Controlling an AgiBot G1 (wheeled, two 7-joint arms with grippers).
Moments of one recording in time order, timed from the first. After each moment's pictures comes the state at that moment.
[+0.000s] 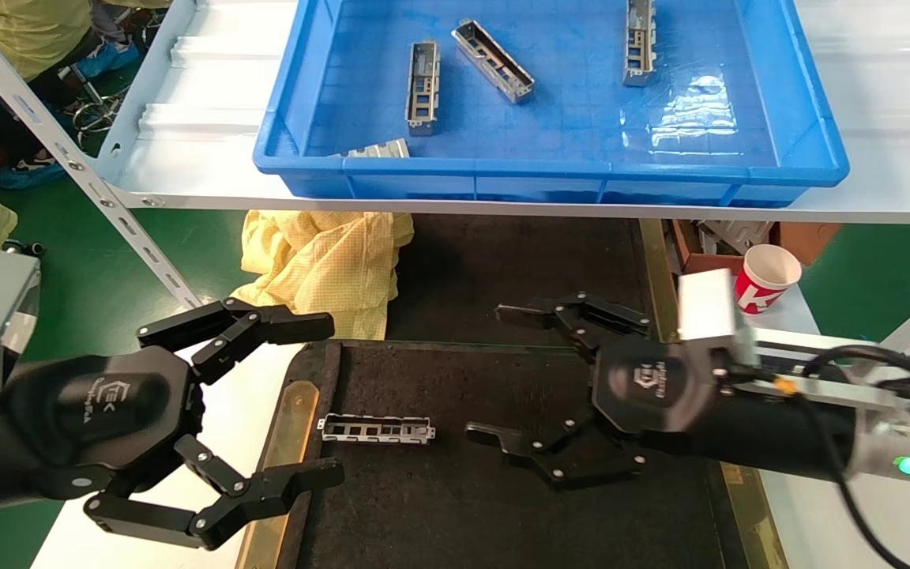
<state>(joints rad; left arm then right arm) -1.09 0.55 0.40 -1.23 0.63 1.42 -0.11 1.25 -0.87 -0.53 0.90 -0.79 -1.45 -0.10</state>
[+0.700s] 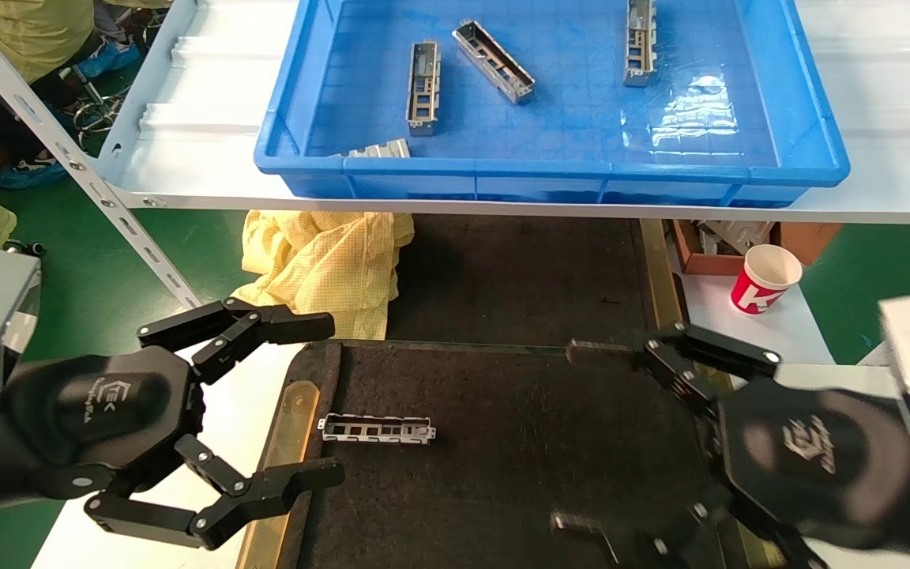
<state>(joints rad) -1.09 0.55 0.40 -1.23 0.63 1.42 -0.11 1.09 -0.64 -0.30 1.25 -0.74 -1.49 0.16</state>
